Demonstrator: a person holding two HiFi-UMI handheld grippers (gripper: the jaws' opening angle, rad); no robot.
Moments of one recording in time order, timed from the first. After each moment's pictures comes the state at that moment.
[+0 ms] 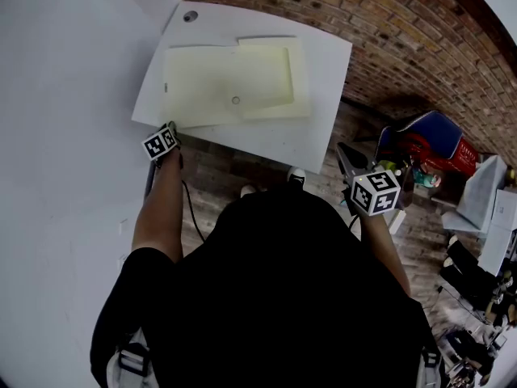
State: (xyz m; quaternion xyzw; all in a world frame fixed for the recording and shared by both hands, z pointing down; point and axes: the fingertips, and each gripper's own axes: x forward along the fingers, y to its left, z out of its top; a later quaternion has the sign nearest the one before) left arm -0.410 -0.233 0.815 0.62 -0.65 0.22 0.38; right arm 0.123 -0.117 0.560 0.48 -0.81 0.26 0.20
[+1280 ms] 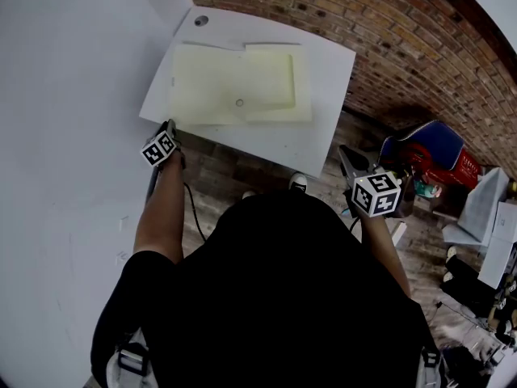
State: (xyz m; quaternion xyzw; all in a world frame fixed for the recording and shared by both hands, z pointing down) left arm -0.416 -0.224 0.760 0.64 -0.68 0.10 0.34; right arm 0.130 -0.112 0.553 0.47 -0.83 0.24 0.20
